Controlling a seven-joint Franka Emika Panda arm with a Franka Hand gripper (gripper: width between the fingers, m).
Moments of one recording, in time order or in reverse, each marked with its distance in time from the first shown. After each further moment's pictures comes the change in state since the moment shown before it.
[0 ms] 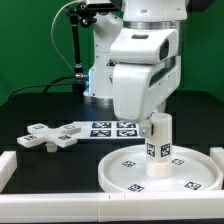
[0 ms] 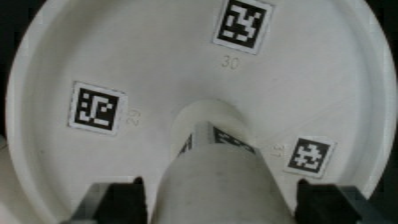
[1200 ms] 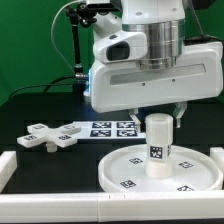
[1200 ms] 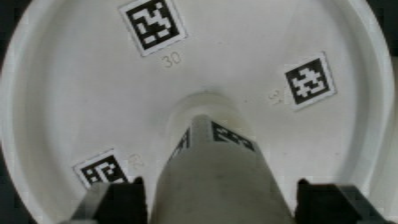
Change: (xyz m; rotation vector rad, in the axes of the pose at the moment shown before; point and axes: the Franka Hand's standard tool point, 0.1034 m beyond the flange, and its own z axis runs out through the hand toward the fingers) arm 0.006 -0.006 0.001 0.057 0.037 0.949
